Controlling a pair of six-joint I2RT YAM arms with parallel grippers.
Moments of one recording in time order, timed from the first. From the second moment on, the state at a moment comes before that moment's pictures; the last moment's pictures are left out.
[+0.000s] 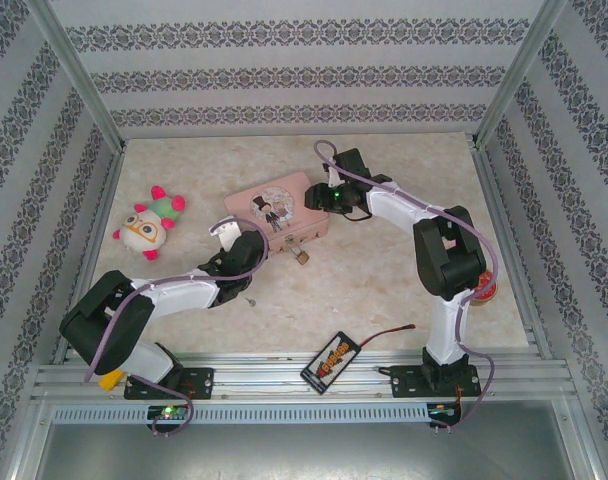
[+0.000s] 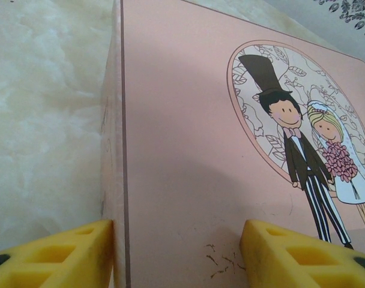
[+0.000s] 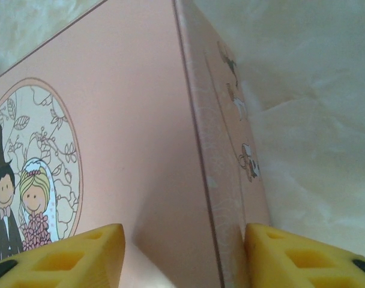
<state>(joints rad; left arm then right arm) -0.65 1.48 0.62 0.18 -0.56 -0.91 0.41 1.99 1.46 -0.37 -0.34 0.46</state>
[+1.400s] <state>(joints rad) -0.19 0.64 0.50 -0.38 -0.42 -0.83 1.13 1.87 1.37 -0.74 0.08 0.44</state>
